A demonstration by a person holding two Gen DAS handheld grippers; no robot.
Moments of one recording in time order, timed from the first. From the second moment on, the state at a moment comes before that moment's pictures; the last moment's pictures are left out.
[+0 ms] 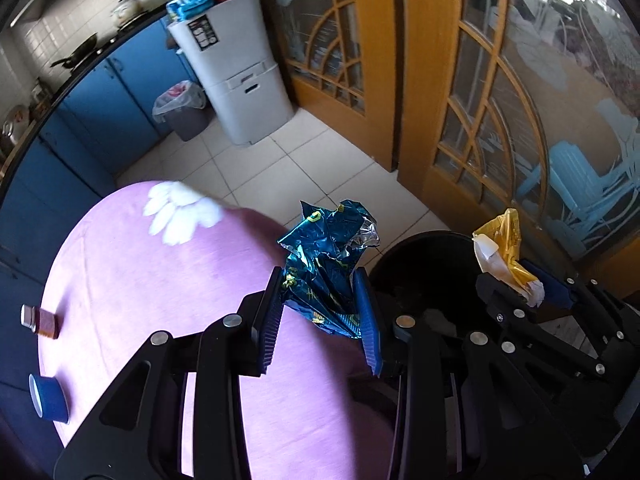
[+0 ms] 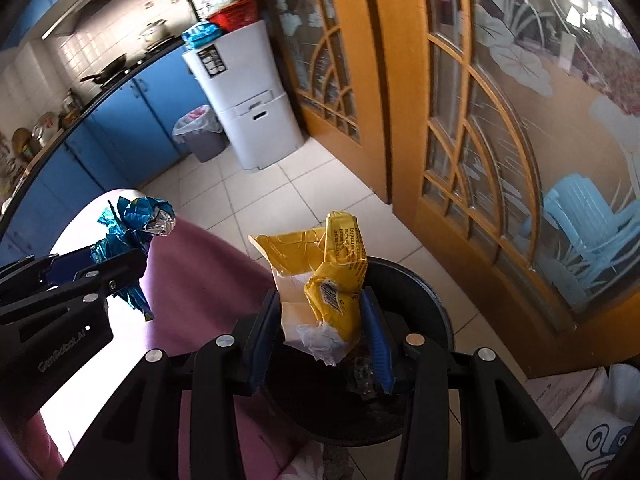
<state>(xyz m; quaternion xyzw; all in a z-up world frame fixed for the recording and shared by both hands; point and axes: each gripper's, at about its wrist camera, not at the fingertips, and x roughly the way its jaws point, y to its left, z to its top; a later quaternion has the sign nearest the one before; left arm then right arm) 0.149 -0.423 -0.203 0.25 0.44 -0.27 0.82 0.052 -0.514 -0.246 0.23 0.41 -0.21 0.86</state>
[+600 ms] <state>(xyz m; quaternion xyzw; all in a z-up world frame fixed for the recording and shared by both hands) 0.136 -0.466 -0.224 0.27 0.45 -0.29 0.80 0.042 -0.550 -0.277 0.25 0.44 -0.23 0.83</state>
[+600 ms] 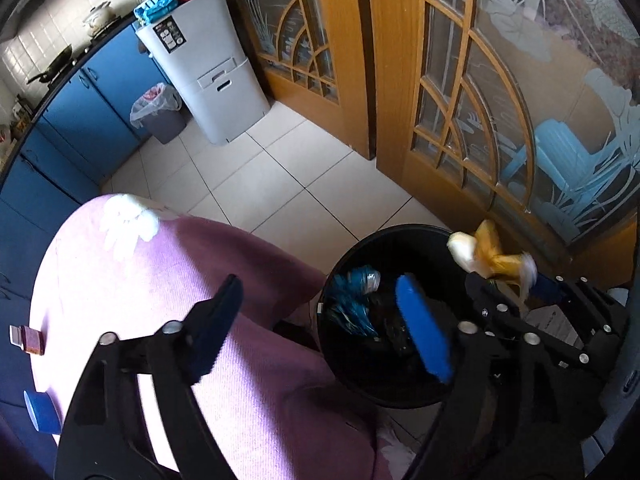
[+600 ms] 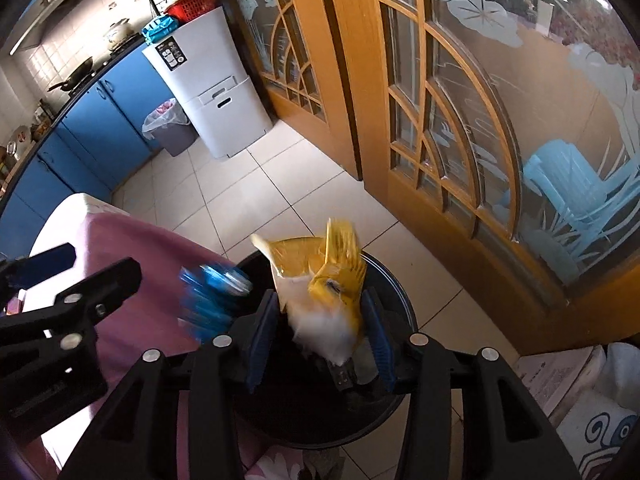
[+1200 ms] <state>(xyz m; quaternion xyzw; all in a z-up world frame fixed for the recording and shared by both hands) 0.167 -0.393 -0.189 0.21 0.45 -0.24 0.83 0.057 -0.518 -0.244 0.23 0.42 -0.22 0.85</state>
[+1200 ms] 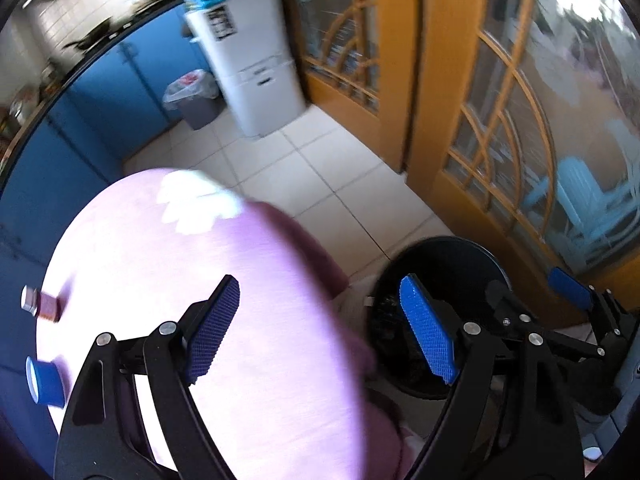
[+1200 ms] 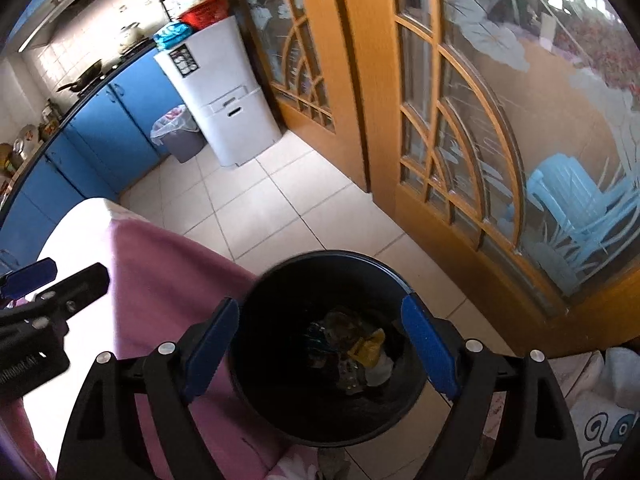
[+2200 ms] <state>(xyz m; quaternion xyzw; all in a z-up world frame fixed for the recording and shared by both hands) 0.251 0.031 -0.225 -0.04 0.51 0.11 0.85 0.259 -0.132 -0.205 -0.02 0.44 0.10 0.89</state>
